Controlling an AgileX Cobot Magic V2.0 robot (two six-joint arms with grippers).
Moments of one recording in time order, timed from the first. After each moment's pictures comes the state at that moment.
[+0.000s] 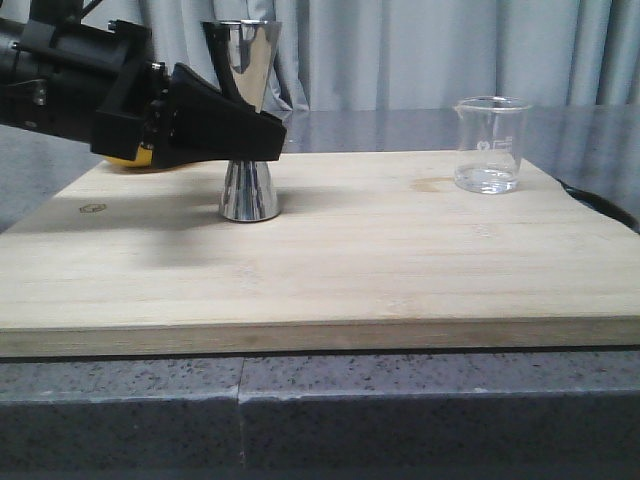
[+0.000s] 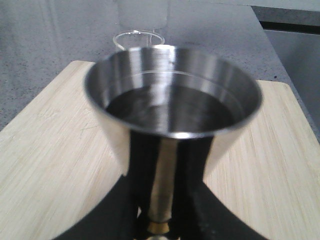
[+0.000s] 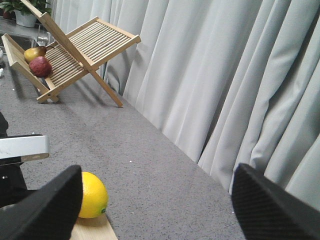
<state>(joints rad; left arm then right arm) -0.26 1.77 -0.97 -1.63 1.15 2.25 -0.04 1.35 -1.07 1.78 0.97 -2.20</state>
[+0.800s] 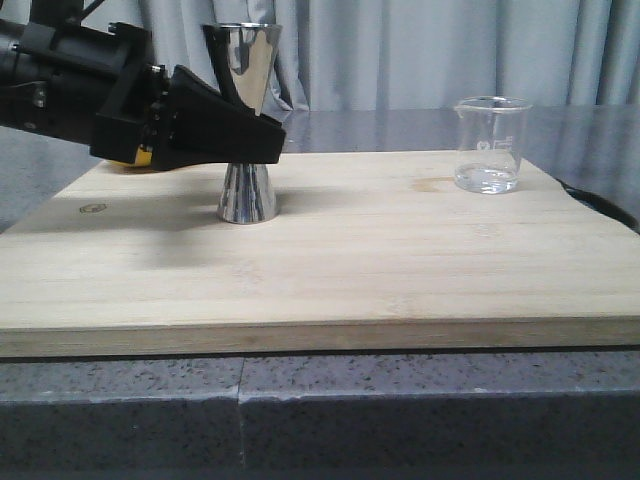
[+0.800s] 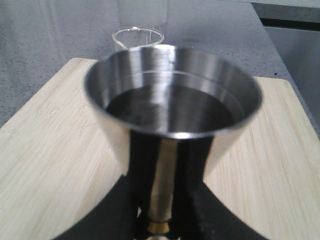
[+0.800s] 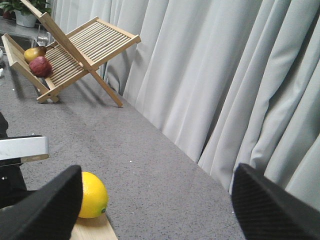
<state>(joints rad) -0.26 1.77 -0.97 -1.62 1.15 2.25 -0.04 1.35 -1.07 1.78 0.97 -2.20</state>
